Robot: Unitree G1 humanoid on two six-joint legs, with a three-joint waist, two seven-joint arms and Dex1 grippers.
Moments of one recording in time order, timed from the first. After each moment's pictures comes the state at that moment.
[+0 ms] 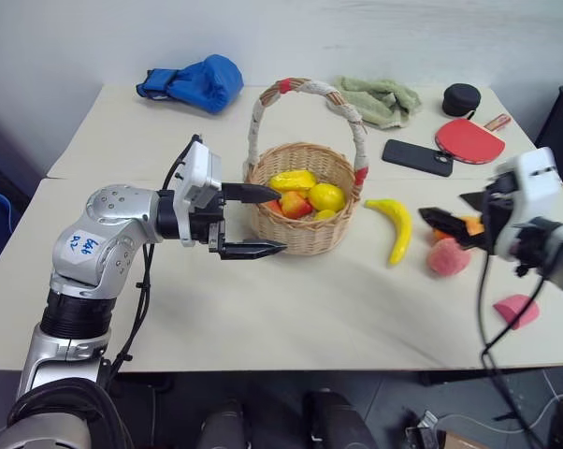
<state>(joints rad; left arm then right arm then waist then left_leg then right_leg) -0.70 0.63 -0.03 -0.15 -0.58 0.56 -1.10 -0.48 -0.74 -0.34 -0.38 0.64 1.26 0.31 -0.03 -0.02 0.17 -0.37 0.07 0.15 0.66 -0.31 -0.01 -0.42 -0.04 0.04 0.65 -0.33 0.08</state>
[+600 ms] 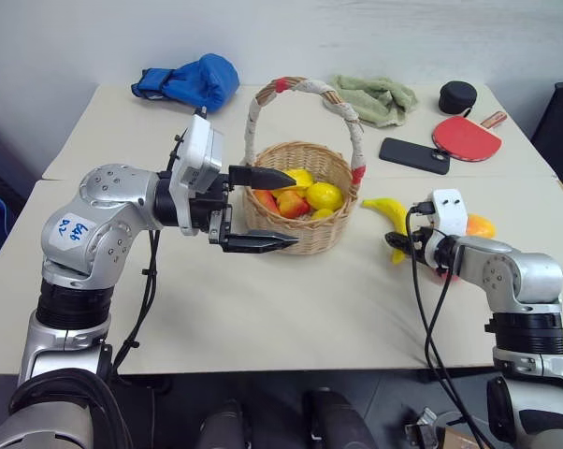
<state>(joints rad) -0.77 0.65 -0.02 -0.22 -0.63 0.62 -1.11 -0.57 -0.55 -0.15 0.04 0.43 1.09 0.26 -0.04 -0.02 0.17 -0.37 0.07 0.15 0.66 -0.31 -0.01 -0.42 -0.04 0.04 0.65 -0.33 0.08</state>
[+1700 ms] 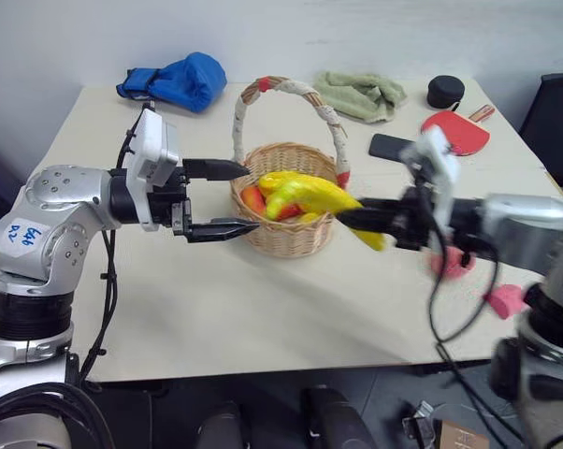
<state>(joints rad) -0.71 0.78 0.08 -0.19 -0.62 0.62 -1.09 -0.86 -0.47 -0.22 -0.44 0.90 1.56 0.42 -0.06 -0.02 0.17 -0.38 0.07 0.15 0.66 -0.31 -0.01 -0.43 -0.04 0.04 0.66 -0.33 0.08</state>
